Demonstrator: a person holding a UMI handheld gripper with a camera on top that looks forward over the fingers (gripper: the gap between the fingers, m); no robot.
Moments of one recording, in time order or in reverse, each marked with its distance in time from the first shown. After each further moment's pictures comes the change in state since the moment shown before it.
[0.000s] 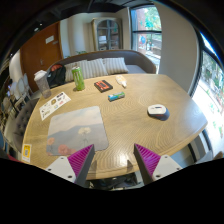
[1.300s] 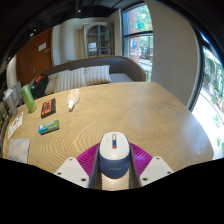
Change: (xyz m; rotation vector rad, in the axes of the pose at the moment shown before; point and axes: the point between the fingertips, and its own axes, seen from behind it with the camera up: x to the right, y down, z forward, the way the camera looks) arm 0.236 -0.131 0.209 0.117 0.020 -0.004
